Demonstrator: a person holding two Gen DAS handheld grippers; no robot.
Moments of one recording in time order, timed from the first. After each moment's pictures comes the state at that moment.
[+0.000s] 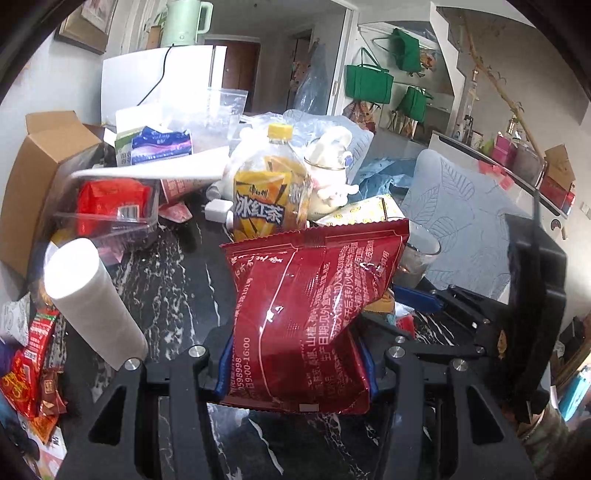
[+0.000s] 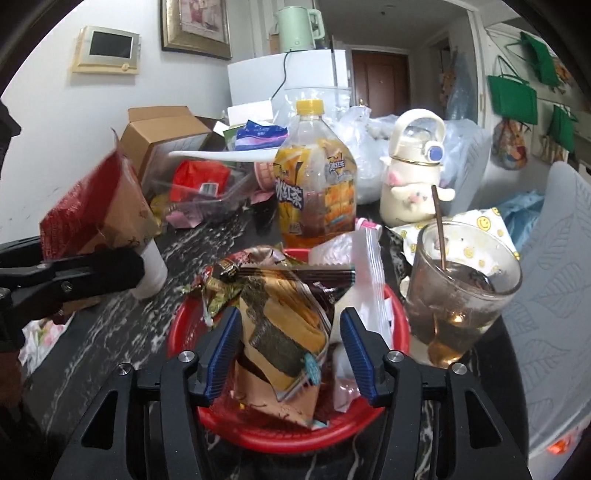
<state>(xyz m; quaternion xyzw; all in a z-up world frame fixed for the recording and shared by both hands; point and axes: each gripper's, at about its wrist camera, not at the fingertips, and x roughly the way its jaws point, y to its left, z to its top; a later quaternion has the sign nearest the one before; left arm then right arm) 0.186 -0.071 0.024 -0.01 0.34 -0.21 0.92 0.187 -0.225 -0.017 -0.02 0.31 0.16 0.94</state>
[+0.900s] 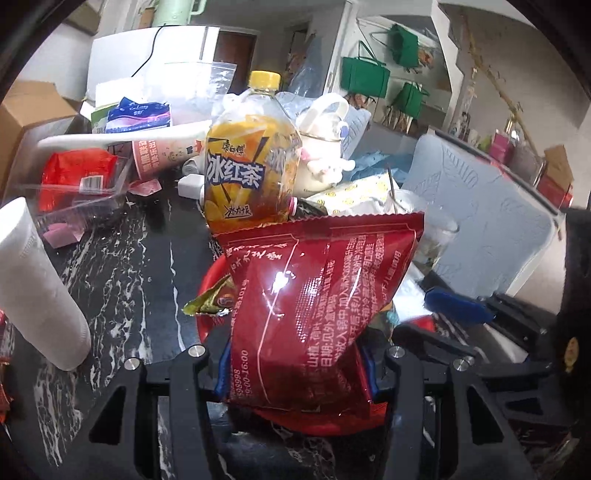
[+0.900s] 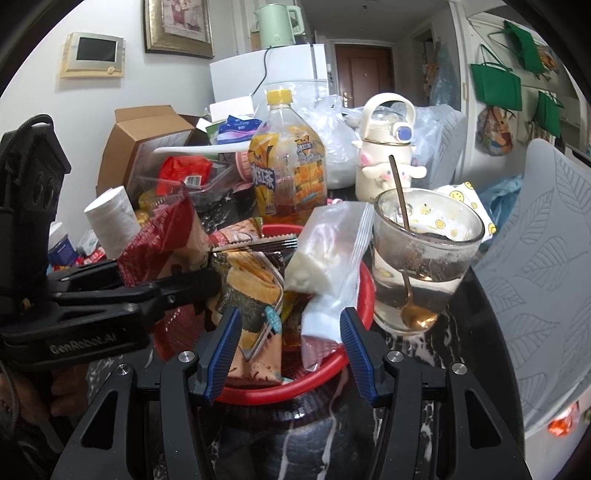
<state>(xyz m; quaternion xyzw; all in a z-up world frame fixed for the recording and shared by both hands) 0.214 -0.100 -0.031 -0.02 0.34 -0.22 0.91 0.172 -0.248 -0.027 0.00 0.32 0.14 0.94</state>
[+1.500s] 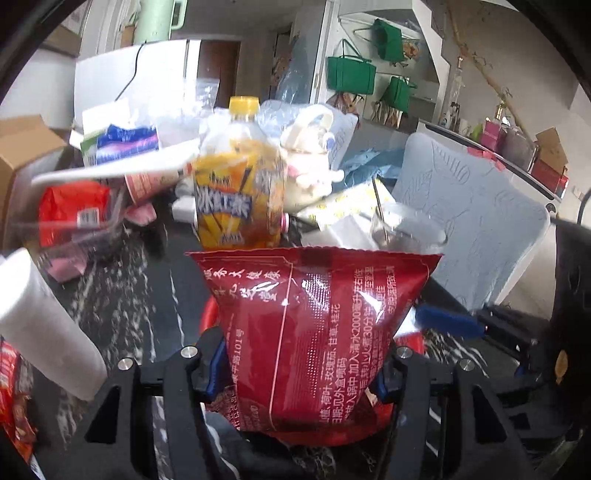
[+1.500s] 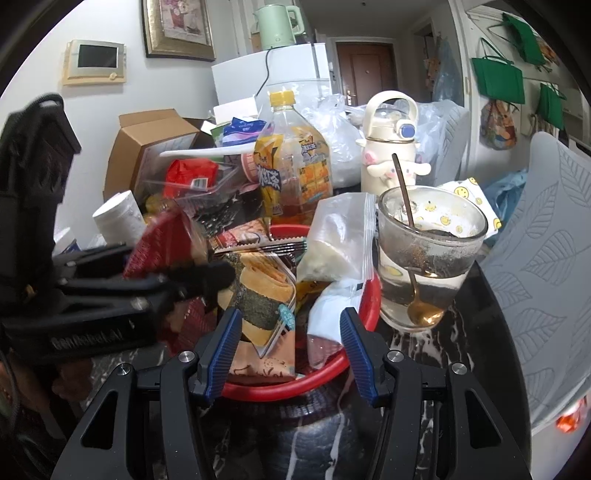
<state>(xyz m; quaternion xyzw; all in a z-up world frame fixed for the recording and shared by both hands) 0.218 -0.106 -0.001 0.01 0.33 -0.24 0.91 0.169 -0.252 -0.023 0.02 0.32 0.15 0.93</state>
